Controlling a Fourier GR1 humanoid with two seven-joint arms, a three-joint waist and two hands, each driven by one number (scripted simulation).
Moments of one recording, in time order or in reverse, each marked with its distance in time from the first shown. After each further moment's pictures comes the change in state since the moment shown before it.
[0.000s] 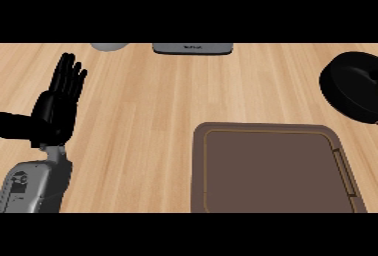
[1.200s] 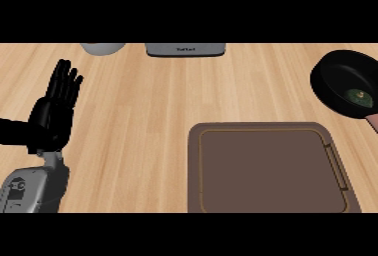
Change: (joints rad) left arm 0.040 -0.002 0.015 -0.007 -0.015 0.001 -0.007; right arm 0.112 0.076 -0.104 -0.320 -0.525 -0.369 -0.483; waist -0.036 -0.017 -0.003
